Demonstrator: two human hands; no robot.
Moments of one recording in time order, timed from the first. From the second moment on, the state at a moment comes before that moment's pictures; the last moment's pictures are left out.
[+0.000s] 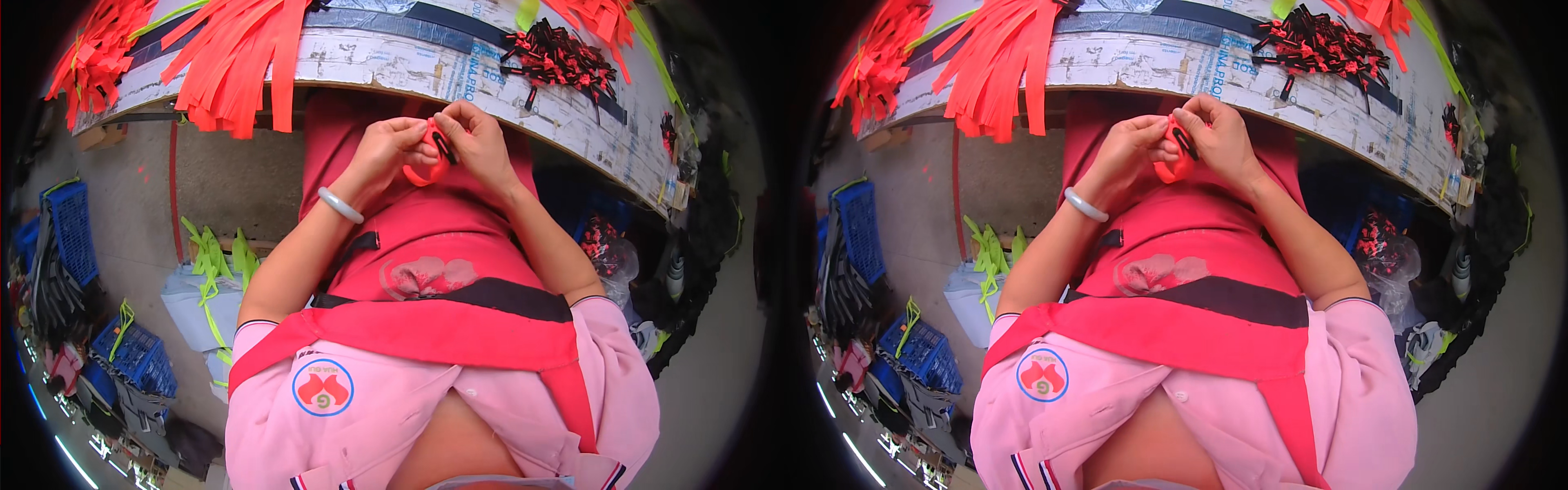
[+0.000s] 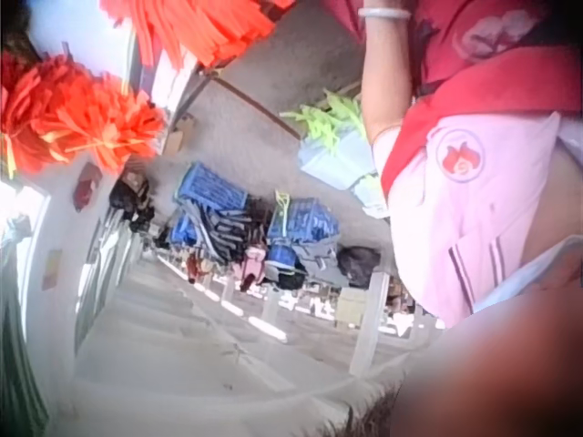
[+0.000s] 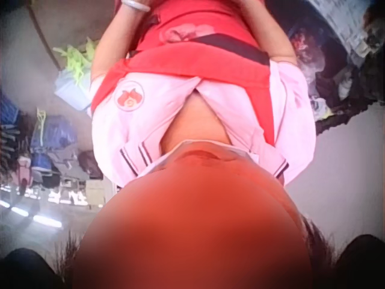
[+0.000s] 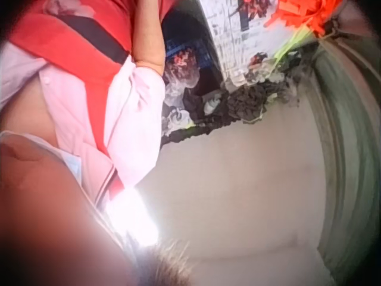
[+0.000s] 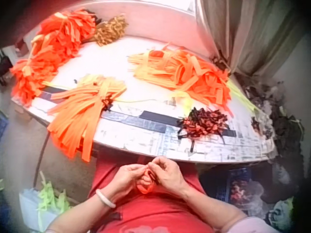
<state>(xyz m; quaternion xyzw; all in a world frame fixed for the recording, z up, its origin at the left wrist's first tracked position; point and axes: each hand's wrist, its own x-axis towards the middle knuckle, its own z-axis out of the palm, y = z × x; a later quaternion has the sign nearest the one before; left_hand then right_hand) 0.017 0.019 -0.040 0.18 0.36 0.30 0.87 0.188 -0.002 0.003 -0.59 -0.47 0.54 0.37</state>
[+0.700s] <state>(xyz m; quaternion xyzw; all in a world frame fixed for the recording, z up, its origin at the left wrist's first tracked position) 0.068 0.029 -0.076 -0.04 0.27 0.33 0.90 0.200 0.019 -0.027 -0.64 -0.65 0.22 0.34</state>
